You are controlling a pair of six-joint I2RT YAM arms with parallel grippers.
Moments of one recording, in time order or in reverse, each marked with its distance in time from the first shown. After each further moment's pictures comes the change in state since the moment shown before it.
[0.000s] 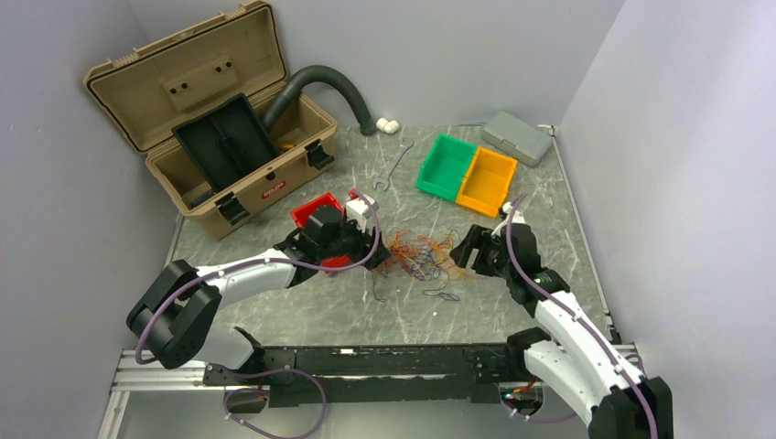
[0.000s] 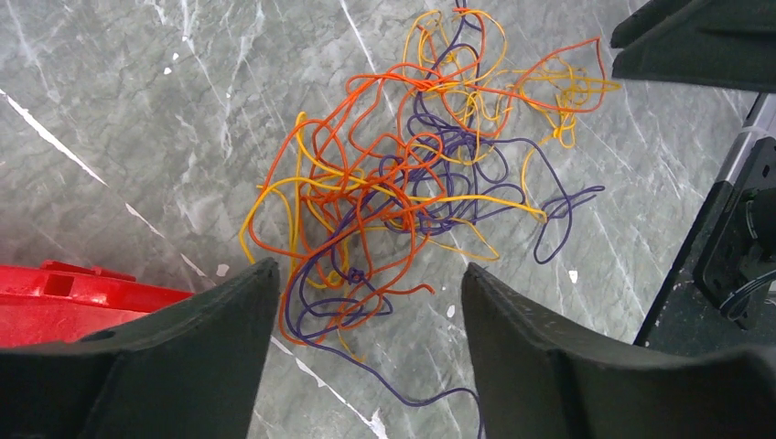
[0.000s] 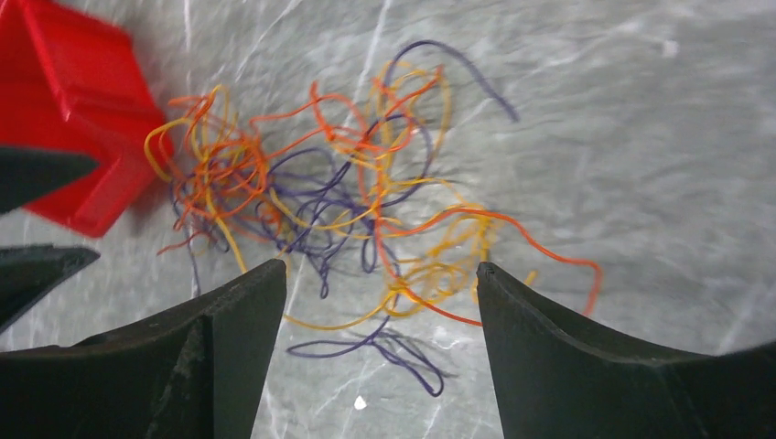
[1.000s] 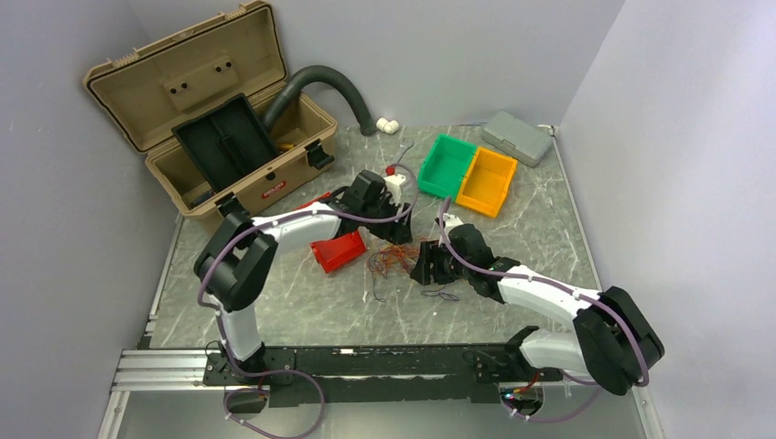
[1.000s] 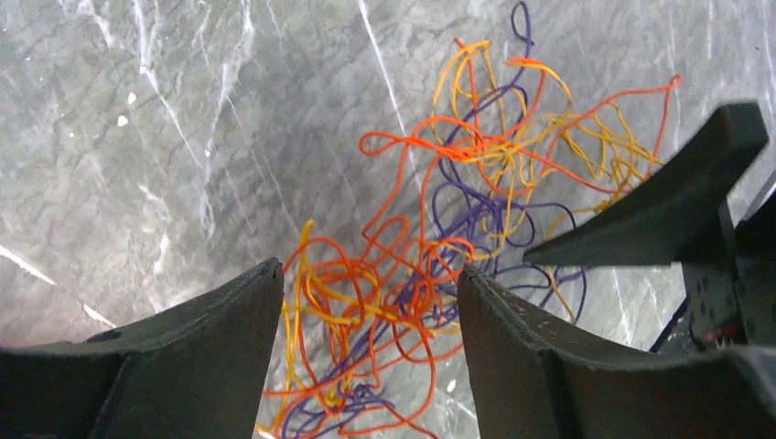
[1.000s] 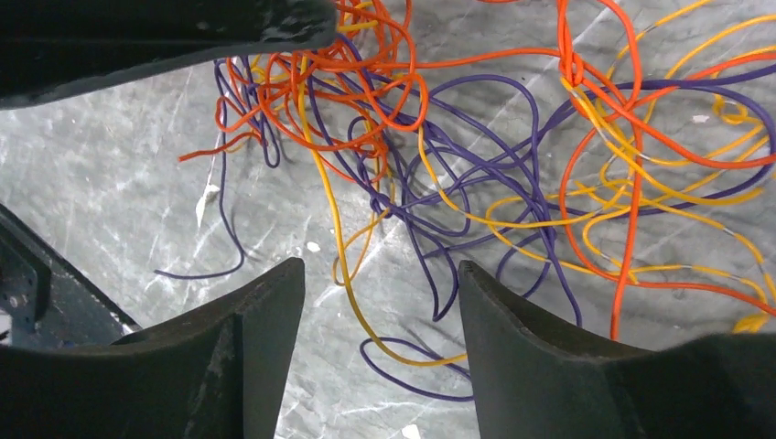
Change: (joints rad) left arm -0.011 0.386 0.502 -0.392 0.027 -0.010; right arm 0.319 0.437 0.027 0.321 -0.125 -0.112
